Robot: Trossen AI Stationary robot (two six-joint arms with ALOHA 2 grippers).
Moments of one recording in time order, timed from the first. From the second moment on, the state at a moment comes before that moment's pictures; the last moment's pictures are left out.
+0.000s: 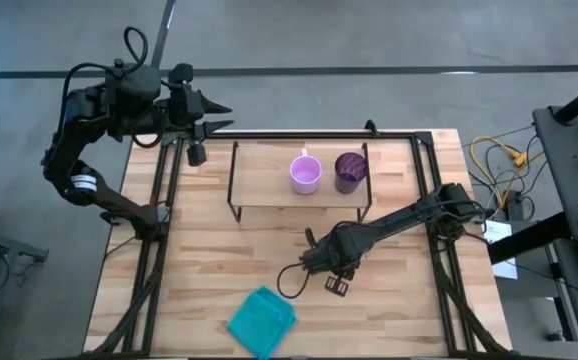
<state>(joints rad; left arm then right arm) 0.22 1.38 2.22 -1.21 -0.17 0.35 0.33 1.95 1.59 -1.30 -0.14 0.76</state>
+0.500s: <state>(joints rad) 0.22 1.38 2.22 -1.21 -0.17 0.35 0.34 1.95 1.57 -1.30 -0.16 0.70</state>
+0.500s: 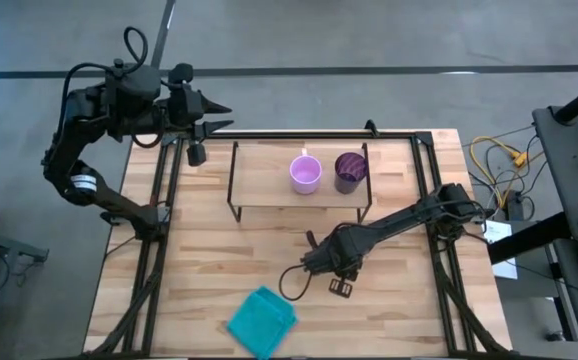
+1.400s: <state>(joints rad) 0.22 1.38 2.22 -1.21 -0.17 0.34 0.29 1.95 1.64 -1.19 -0.16 0.69</state>
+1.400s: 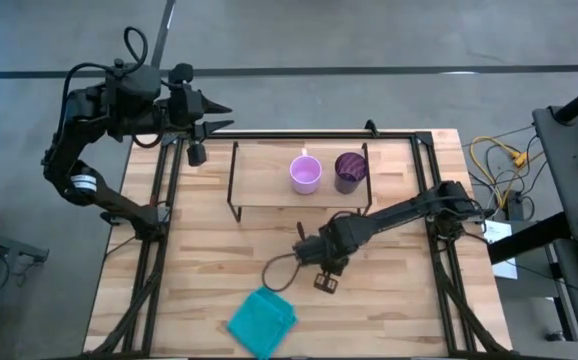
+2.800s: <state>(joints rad) 0.22 1.42 2.22 -1.21 -0.22 0.35 -0.03 2.07 2.36 -1.25 -0.13 0.34</state>
